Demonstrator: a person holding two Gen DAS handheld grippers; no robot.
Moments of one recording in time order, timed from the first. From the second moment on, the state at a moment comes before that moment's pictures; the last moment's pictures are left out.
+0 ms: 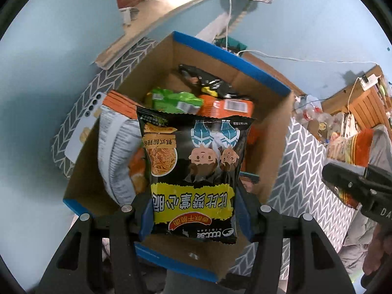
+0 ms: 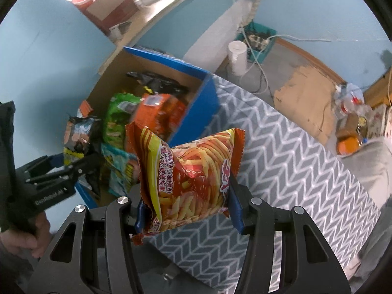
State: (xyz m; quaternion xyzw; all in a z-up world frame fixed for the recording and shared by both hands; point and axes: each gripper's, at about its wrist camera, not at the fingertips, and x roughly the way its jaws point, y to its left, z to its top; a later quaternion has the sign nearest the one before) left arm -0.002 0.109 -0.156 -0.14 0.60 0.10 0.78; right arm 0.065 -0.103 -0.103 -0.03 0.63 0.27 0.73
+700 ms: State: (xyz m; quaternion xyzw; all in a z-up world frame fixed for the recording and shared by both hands) left arm -0.009 0.143 -0.131 -0.11 0.59 0.09 0.80; right arm 0.093 0.006 -0.111 -0.06 0.63 0.31 0.71
